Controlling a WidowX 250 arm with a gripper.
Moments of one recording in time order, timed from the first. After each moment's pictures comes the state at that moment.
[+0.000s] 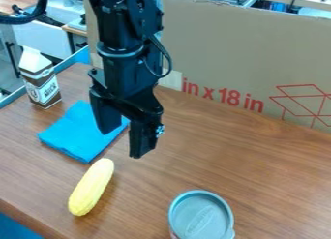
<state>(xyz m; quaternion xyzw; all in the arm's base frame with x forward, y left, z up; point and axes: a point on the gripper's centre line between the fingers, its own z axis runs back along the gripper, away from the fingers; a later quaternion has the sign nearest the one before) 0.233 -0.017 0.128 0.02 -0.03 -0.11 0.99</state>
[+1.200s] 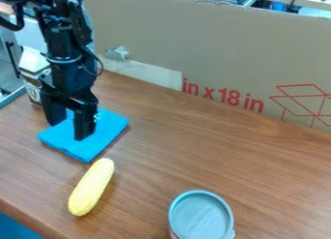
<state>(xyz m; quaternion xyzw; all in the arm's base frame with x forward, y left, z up) 0.262 0.112 0.073 0.04 0.02 -0.02 1.00</state>
